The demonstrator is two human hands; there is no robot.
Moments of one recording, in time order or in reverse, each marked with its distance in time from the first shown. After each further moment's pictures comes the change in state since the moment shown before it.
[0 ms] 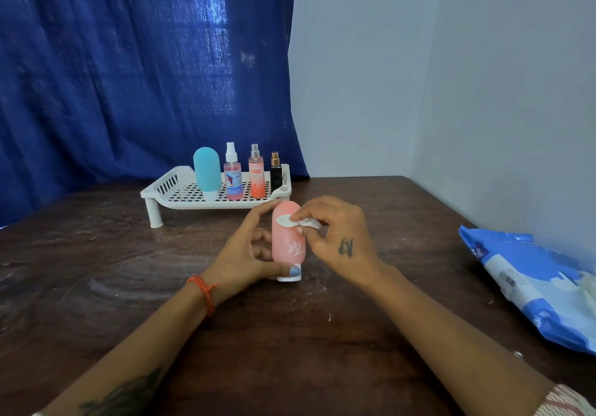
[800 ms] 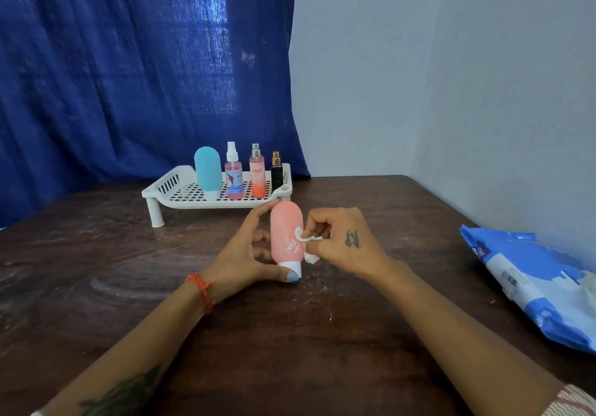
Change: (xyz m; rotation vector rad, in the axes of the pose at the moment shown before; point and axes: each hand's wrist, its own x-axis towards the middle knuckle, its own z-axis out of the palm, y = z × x) left_hand -0.001 0.000 -0.003 -0.011 -0.056 -0.058; right_hand 0.002 -0.004 -0.012 0.069 -0.313 0.283
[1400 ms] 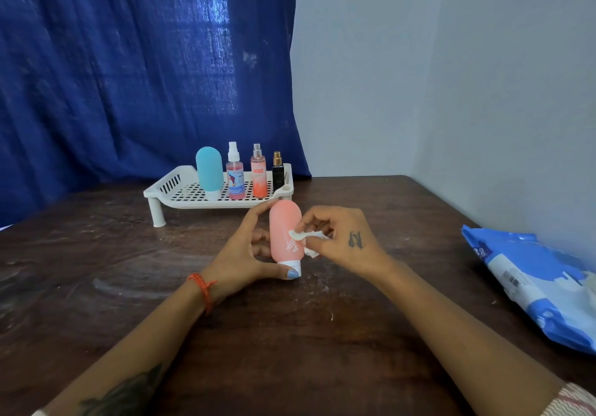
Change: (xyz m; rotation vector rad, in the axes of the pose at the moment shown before) left_hand 0.002 -0.002 -0.002 0.005 0.025 -0.011; right_hand 0.000 0.005 0.002 0.089 0.042 -0.080
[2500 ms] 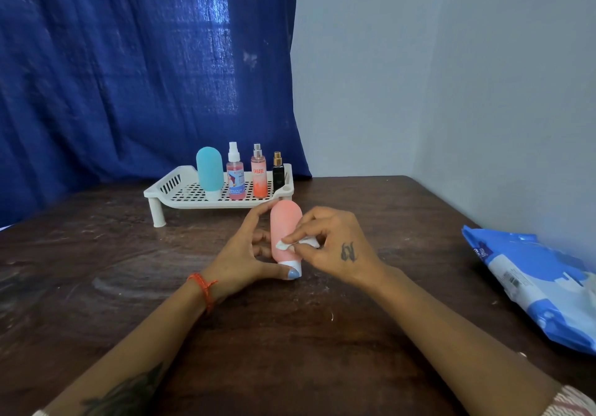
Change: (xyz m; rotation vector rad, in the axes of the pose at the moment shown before) left_hand -0.001 -0.001 -0.001 -0.009 -0.008 0.005; right_hand -0.002 0.001 0.011 -0.079 0.057 -0.215
